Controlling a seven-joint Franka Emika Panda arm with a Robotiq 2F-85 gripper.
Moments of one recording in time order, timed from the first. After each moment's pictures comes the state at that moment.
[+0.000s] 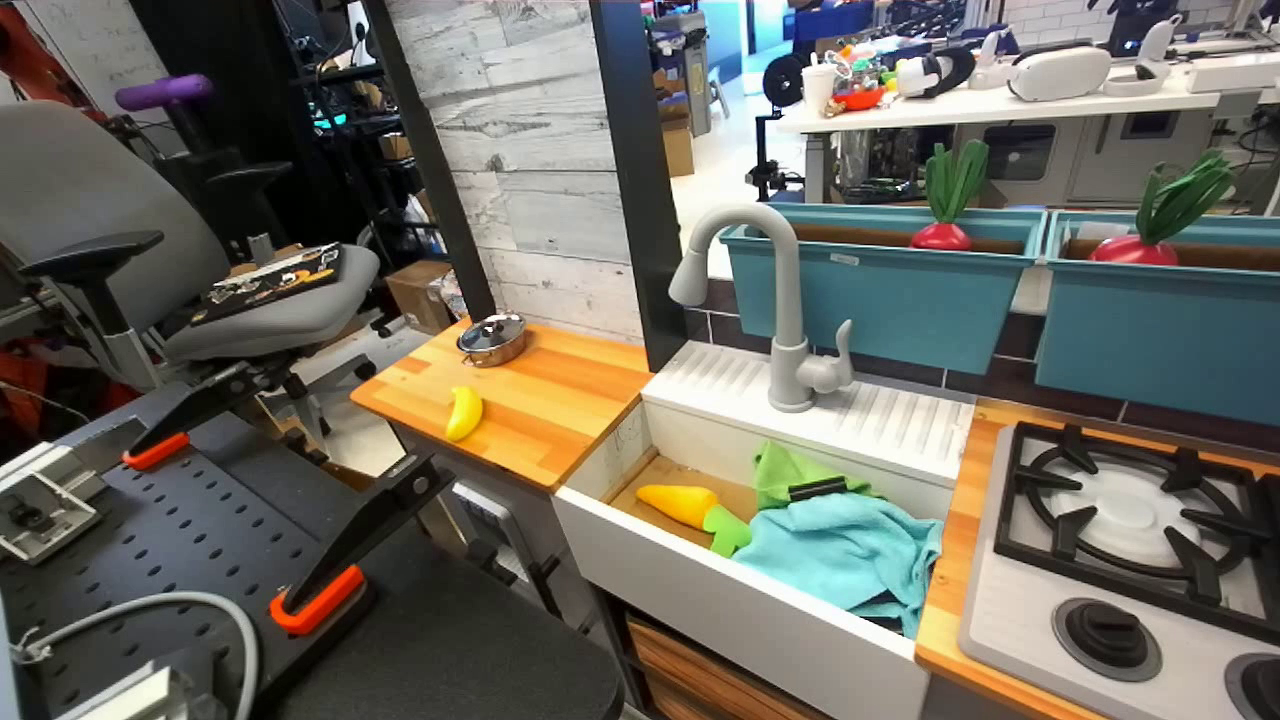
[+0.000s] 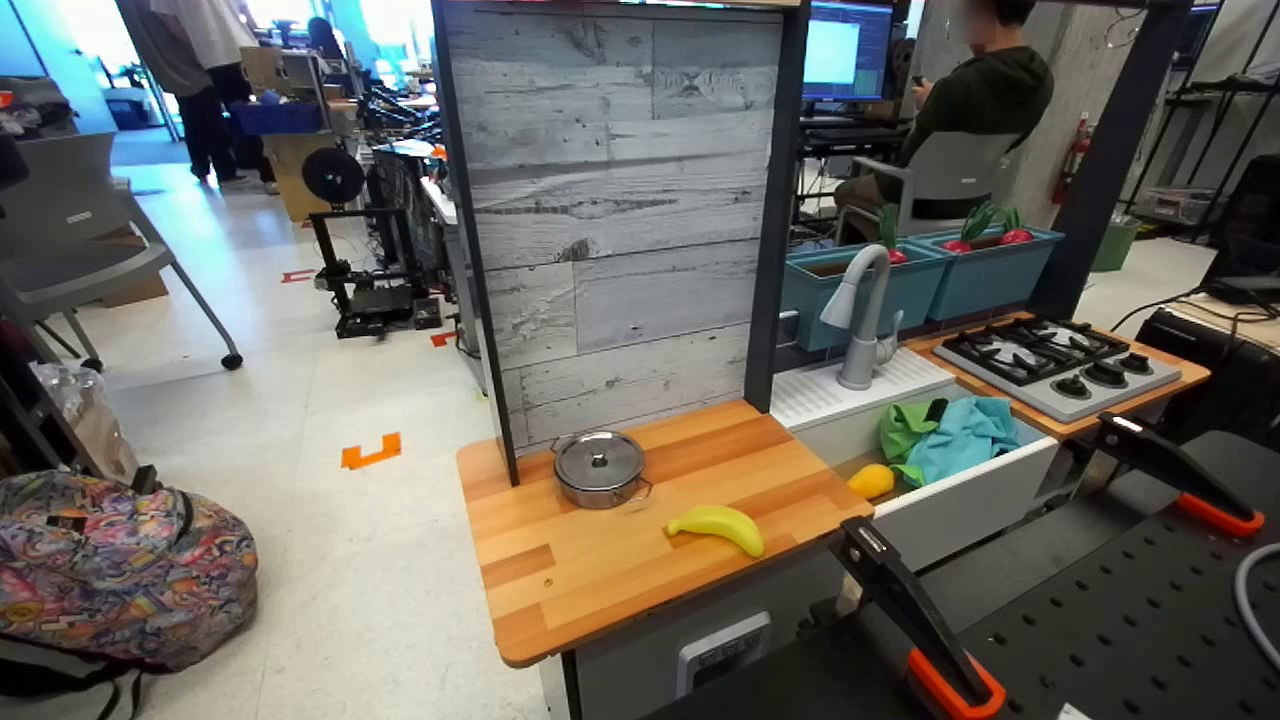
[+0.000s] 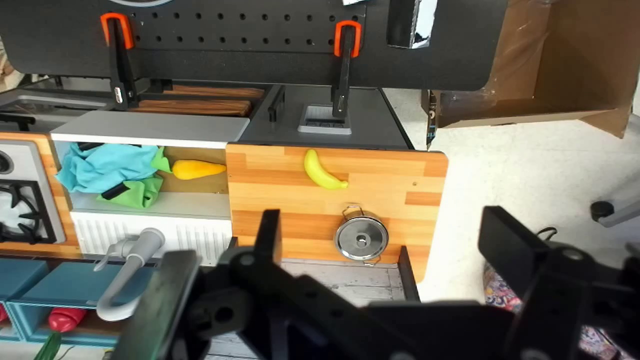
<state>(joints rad) 0.18 -0.75 0.30 -2.74 0.11 2.12 0.28</state>
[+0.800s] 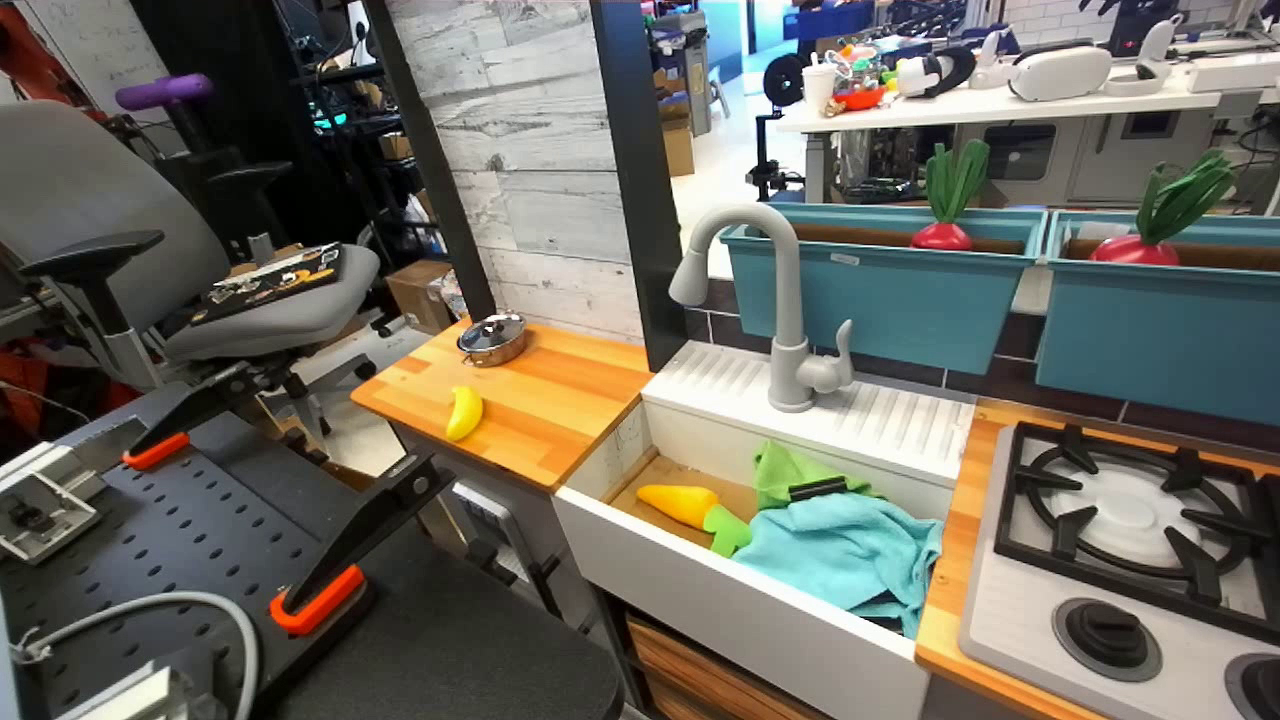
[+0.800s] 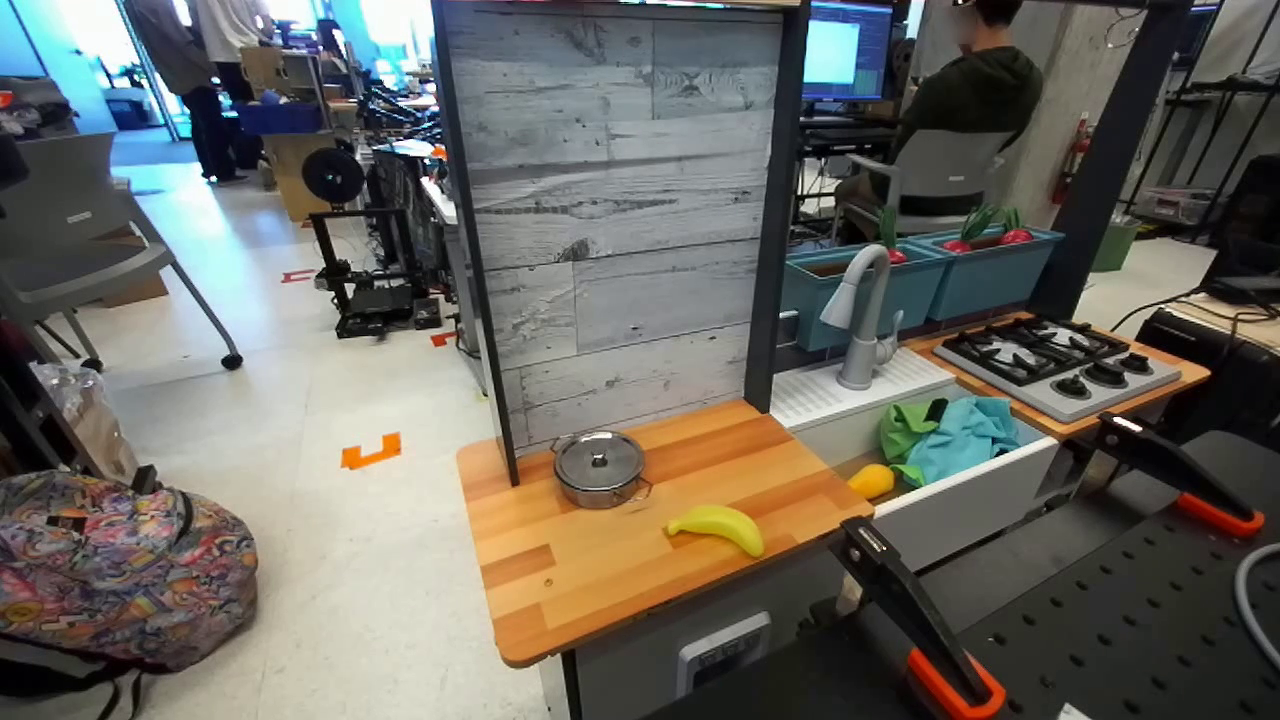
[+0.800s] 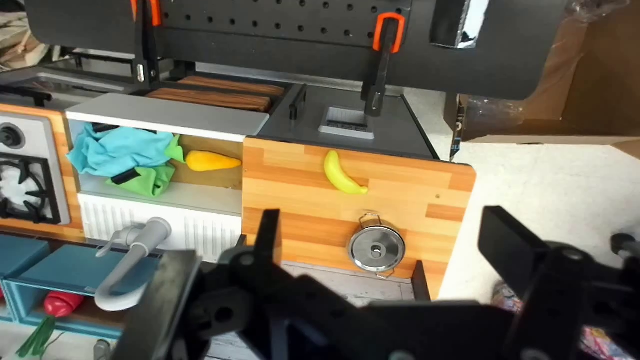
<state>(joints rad) 0.16 -0.65 0.28 -2.74 0.02 2.20 0.21</state>
